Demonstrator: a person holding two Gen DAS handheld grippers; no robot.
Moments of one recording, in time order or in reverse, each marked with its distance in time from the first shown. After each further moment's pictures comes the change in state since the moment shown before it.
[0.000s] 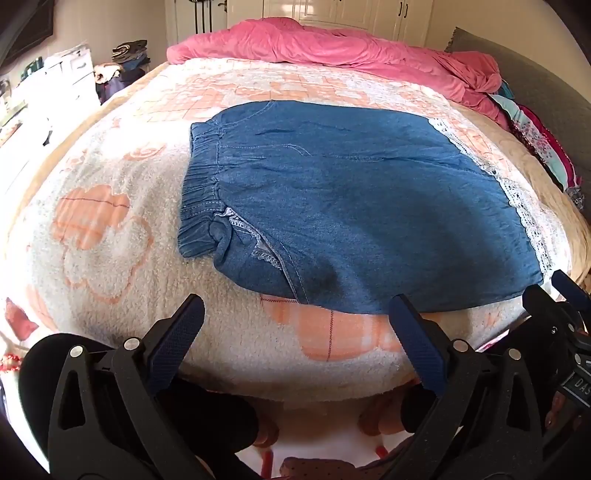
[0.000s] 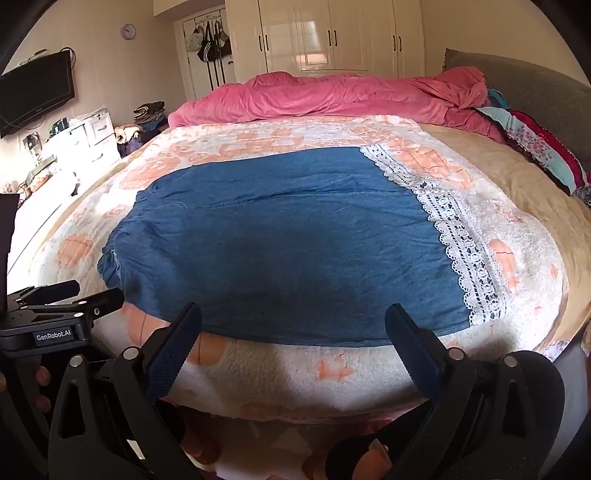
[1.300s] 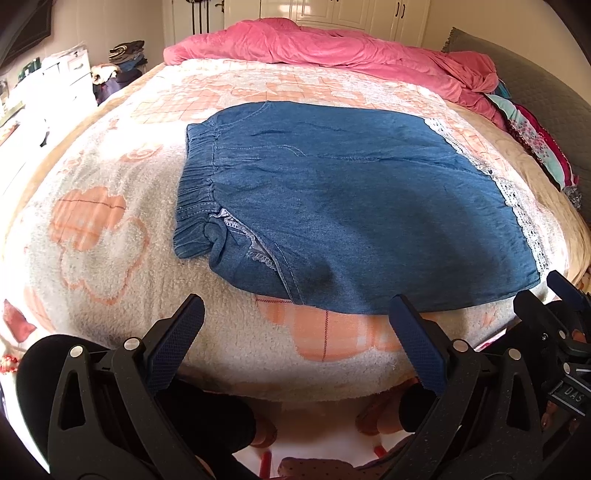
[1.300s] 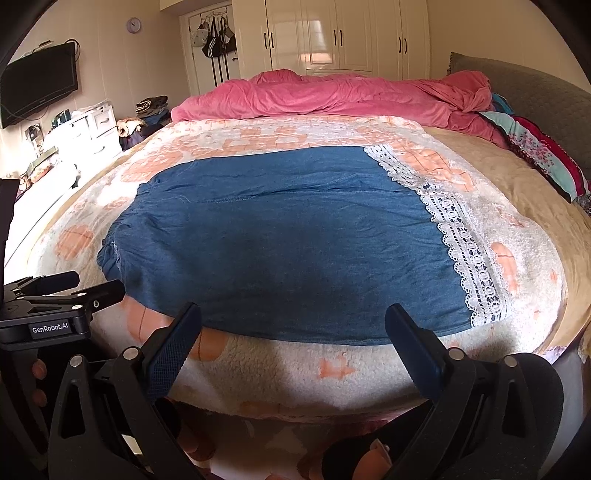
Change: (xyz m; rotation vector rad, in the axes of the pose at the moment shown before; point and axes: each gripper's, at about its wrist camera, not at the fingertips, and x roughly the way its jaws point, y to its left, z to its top) left arm -0.007 0.002 0.002 0.002 -0.011 -0.020; right arm 0.000 0.004 -0.002 -0.017 -0.008 0.000
